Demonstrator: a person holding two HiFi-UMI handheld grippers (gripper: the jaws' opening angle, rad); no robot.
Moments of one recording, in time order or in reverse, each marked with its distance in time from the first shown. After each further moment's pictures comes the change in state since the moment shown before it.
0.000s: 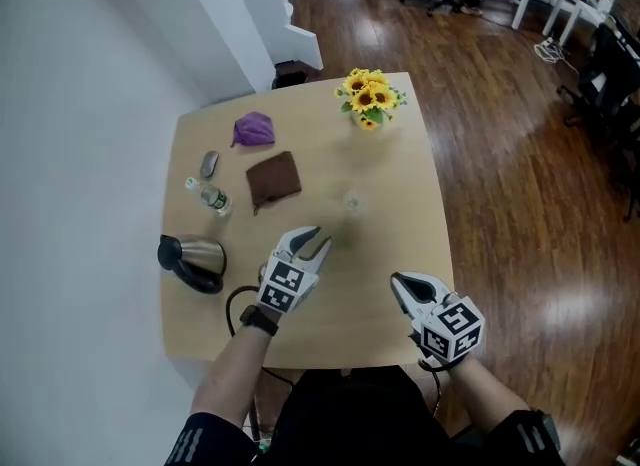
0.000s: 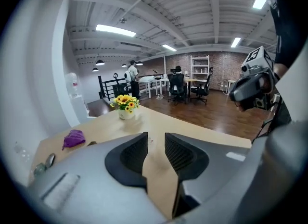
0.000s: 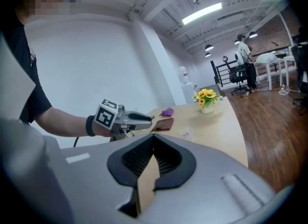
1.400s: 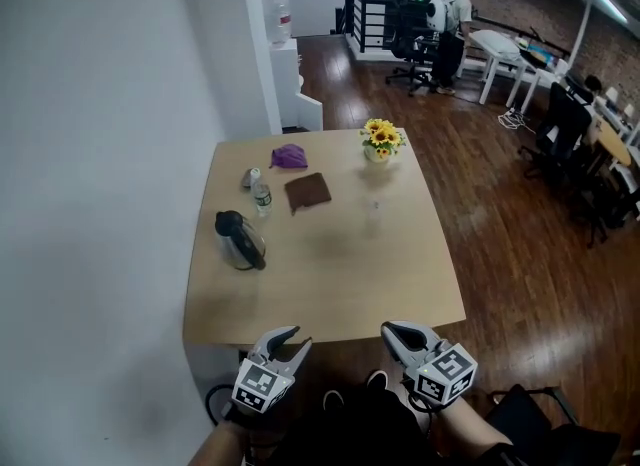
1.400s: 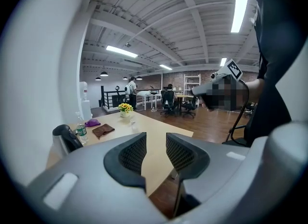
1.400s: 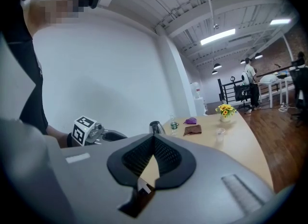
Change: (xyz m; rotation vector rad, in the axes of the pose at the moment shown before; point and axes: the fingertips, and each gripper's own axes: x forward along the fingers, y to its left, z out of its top) left arm -0.382 -0.154 -0.132 -0.056 -0.205 -0.028; right arm -0.098 0.323 -0.063 -0.139 -0.140 -0.004
